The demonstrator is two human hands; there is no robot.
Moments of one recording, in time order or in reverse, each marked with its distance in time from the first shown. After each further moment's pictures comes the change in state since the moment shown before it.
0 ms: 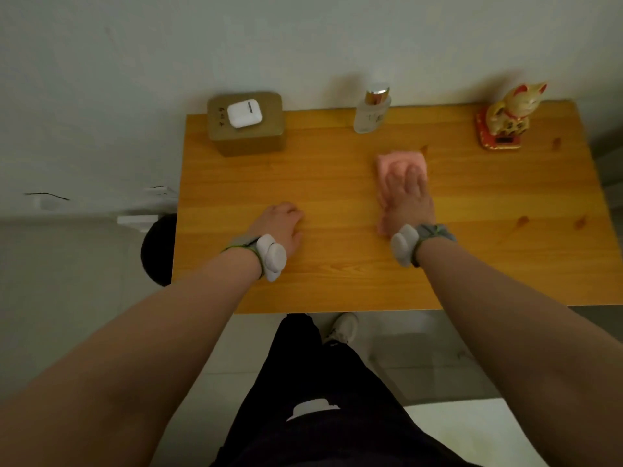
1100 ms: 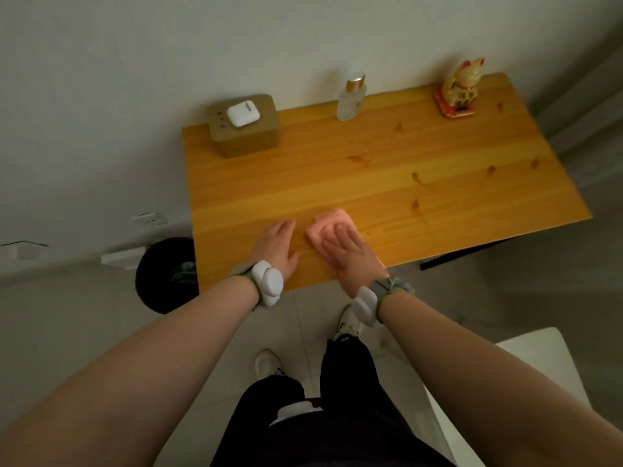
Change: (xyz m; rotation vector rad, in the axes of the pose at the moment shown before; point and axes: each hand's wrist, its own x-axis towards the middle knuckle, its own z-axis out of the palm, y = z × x) left_hand -0.073 -0.039 0.043 -0.170 0.125 0.132; right_hand -0.149 -0.092 0.094 0.013 -0.061 -0.246
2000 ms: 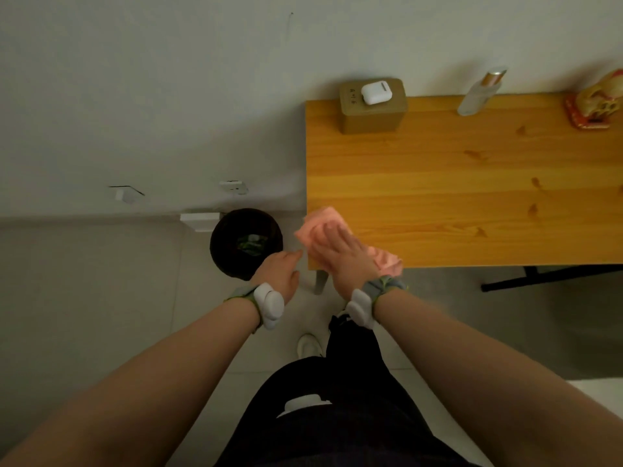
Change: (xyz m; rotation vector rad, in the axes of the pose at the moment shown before) left_hand -0.139 -0.154 -0.005 -0.042 -0.023 -0.098; right_hand 0.016 -0.189 0.055 -0.097 0.013 -0.272
